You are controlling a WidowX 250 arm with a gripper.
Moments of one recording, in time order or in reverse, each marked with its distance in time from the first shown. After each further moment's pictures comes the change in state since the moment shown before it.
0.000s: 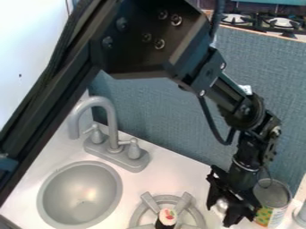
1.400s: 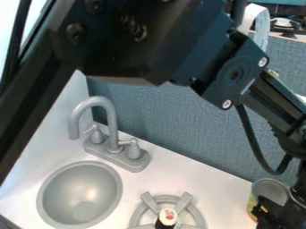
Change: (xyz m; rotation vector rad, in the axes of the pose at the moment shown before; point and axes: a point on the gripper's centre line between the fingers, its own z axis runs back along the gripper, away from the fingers) arm -0.018 -0.102 0.030 0.003 -0.087 -0.007
